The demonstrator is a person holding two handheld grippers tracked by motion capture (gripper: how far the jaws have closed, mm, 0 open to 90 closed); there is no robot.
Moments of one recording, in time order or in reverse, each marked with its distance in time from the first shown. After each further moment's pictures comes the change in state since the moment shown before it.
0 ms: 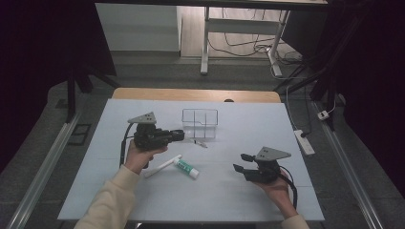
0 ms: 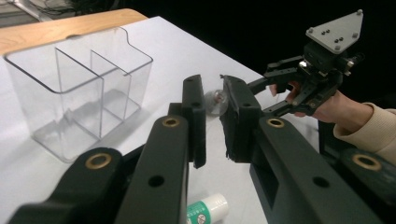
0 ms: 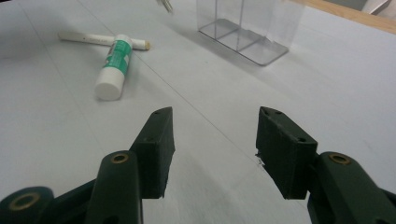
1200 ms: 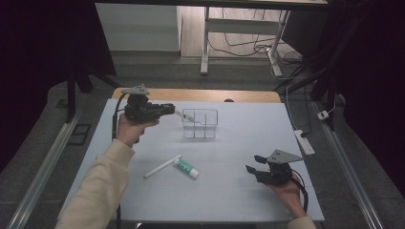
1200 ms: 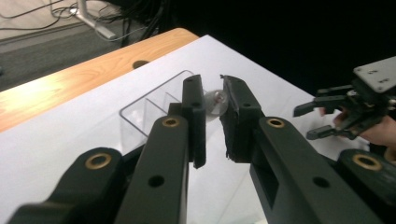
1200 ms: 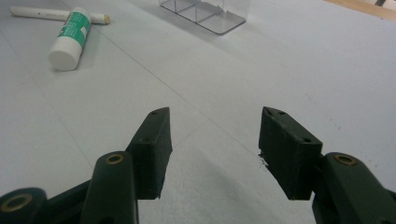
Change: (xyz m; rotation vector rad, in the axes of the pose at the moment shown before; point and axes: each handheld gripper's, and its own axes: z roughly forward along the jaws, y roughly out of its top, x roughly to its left) left arm 0.030 0.064 -0.024 0.036 0.168 0.013; right arm -0.021 -0.024 -0.020 0.032 -0.093 0.022
